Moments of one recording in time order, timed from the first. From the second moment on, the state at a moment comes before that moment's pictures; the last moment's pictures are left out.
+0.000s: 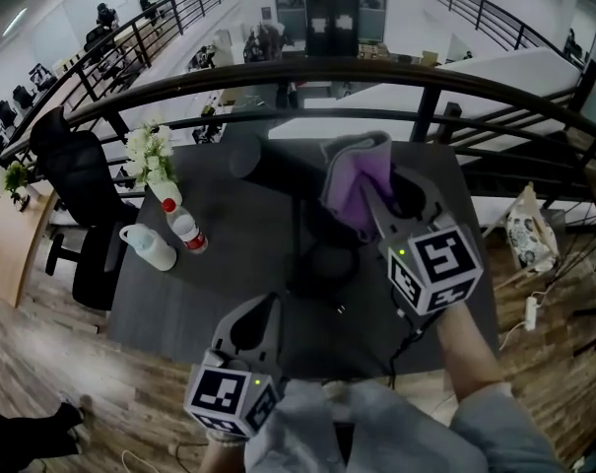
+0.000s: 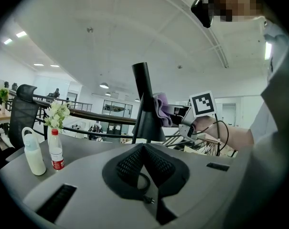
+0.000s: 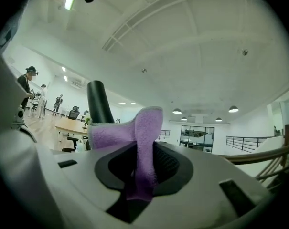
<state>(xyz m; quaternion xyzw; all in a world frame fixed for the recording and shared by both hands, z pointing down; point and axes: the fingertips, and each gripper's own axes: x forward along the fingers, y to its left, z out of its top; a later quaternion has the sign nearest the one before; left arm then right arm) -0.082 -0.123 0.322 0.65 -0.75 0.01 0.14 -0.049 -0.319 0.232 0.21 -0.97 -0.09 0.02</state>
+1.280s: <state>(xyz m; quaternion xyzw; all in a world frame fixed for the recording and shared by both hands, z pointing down) -0.088 -0.109 0.330 0.62 -0.77 0.03 0.17 -0.115 -0.317 0.192 0.10 -0.98 -0.18 0.01</state>
